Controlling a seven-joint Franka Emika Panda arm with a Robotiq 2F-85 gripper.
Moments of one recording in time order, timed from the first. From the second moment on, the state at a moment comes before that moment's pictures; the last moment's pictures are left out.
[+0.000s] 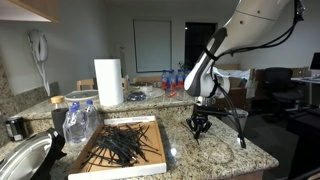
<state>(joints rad) 0.00 0.14 0.00 -2.51 0.36 2.63 0.09</state>
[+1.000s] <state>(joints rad) -0.02 -0.06 0.00 -2.51 0.47 2.51 -0.02</state>
